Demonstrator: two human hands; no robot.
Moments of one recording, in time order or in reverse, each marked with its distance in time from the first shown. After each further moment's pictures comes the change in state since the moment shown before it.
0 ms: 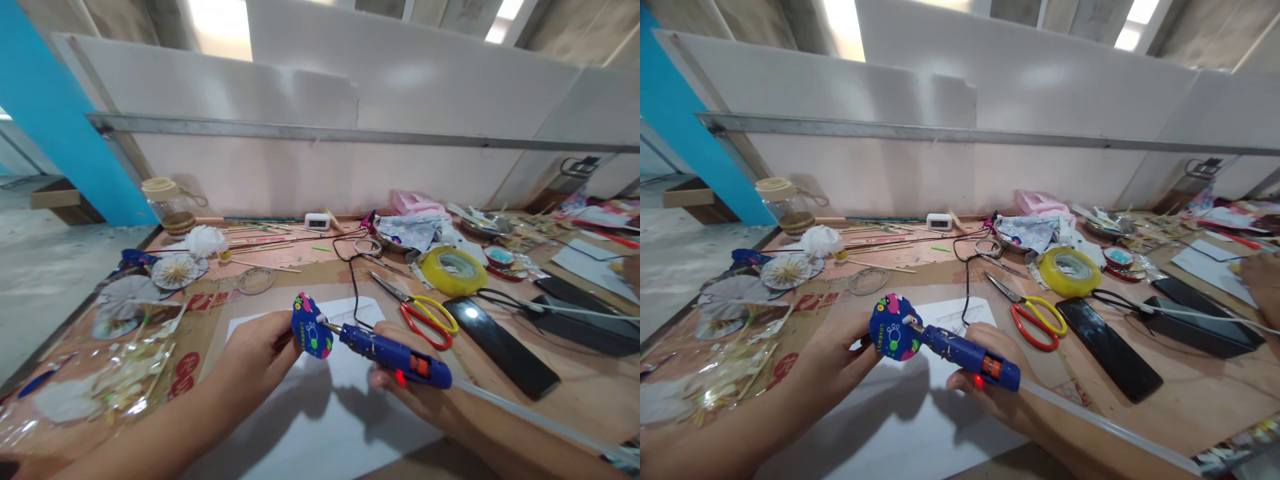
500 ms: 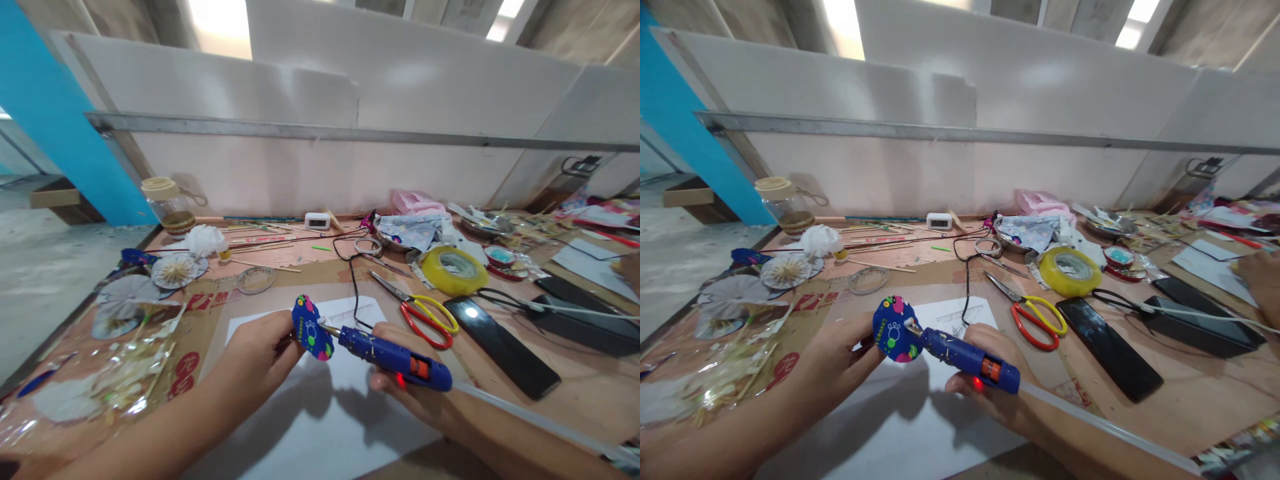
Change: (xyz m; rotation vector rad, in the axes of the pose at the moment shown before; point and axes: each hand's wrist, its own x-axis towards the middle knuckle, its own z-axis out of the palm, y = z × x) left_hand 0.001 0.000 -0.001 0.037 -0.047 0.018; right_hand 0.000 0.002 0.003 0.031 0.010 0.010
